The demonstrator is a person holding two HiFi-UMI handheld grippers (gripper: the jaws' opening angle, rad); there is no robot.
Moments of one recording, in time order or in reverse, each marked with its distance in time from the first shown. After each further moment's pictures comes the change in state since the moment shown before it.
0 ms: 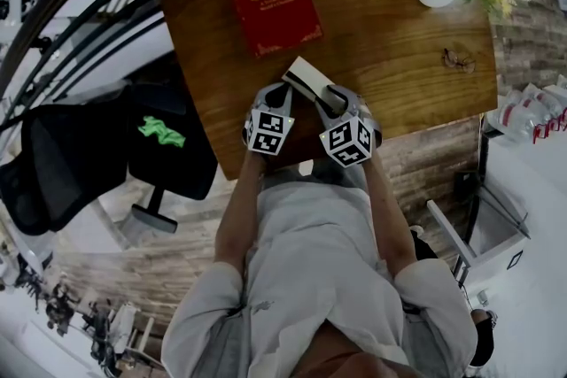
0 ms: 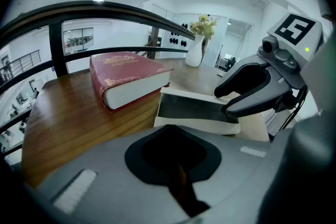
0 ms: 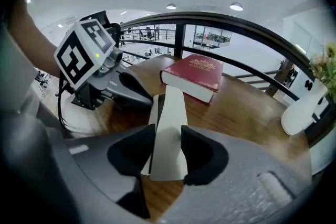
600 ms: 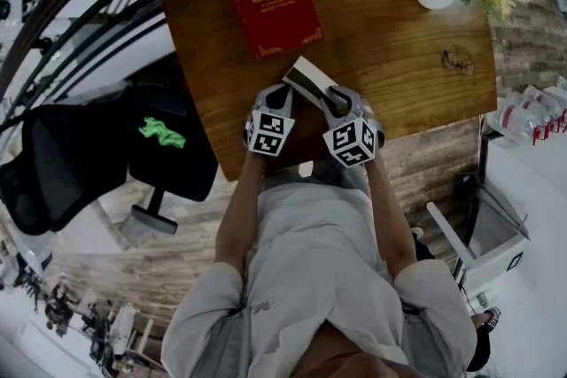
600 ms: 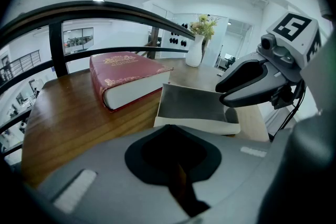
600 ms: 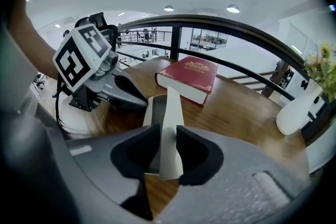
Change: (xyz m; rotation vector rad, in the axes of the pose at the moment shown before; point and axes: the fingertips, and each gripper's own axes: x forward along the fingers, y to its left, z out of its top) left arm 0.001 0.000 0.000 -0.001 0.000 0.000; right arm -0.006 -0.012 0.001 0.012 -0.016 -0.032
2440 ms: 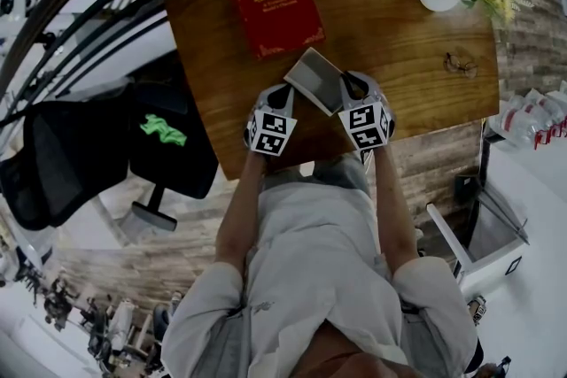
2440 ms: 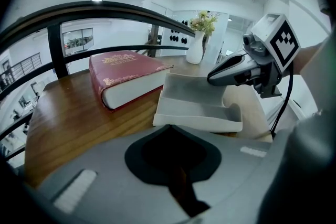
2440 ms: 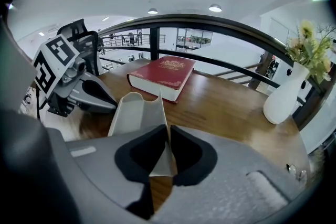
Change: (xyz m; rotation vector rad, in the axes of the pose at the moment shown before) left arm 0.002 0.000 -0.002 0.018 0.026 0.022; right arm 0.007 -0.064 -0.007 0.126 -0.026 -0.100
